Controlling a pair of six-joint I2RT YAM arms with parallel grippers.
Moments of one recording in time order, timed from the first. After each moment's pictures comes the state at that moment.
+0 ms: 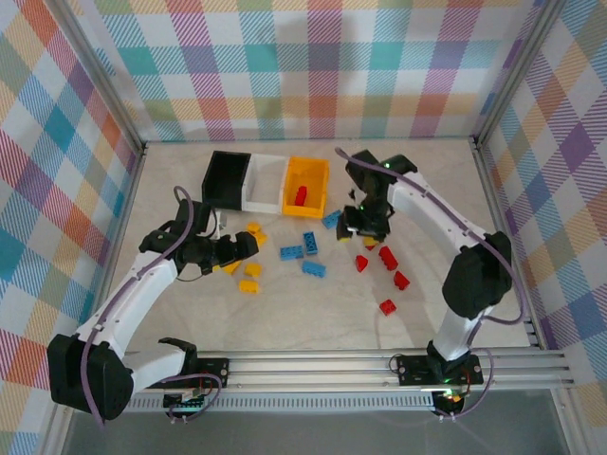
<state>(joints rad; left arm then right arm) -0.26 1.13 0.89 -0.81 0.33 -0.55 0.53 1.72 1.59 -1.37 -0.22 0.50</state>
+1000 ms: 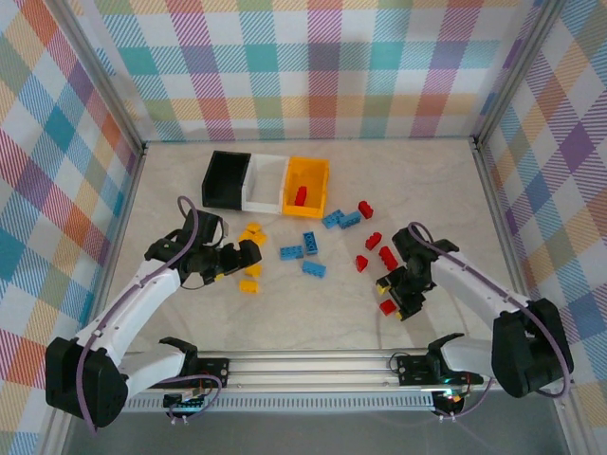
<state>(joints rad) -0.33 1.09 0.82 -0.79 0.25 -0.65 0.38 1.24 0.69 -0.96 -0.26 1.40</state>
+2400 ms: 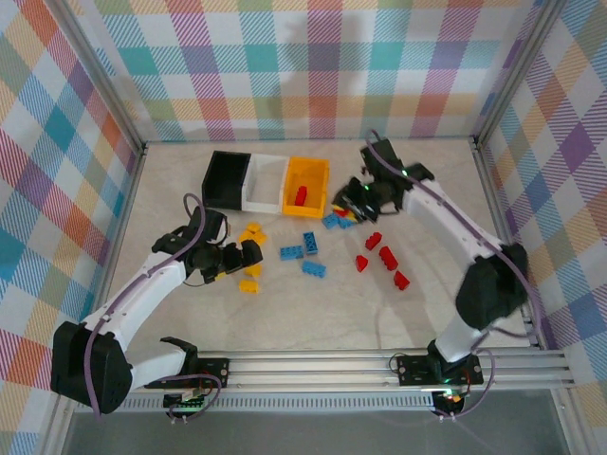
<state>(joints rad) -0.33 1.16 0.84 -0.78 0.23 -0.64 0.47 1.72 1.59 -0.88 -0.38 0.88</state>
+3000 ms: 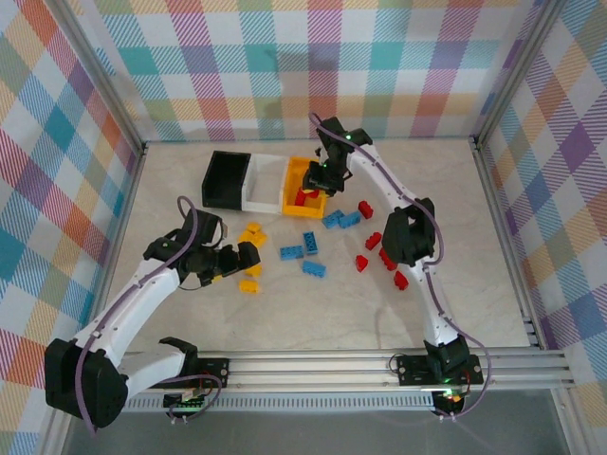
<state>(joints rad) -0.33 1.08 0.84 -0.85 0.23 -0.64 0.49 2.49 2.50 -1.24 -0.35 0.54</state>
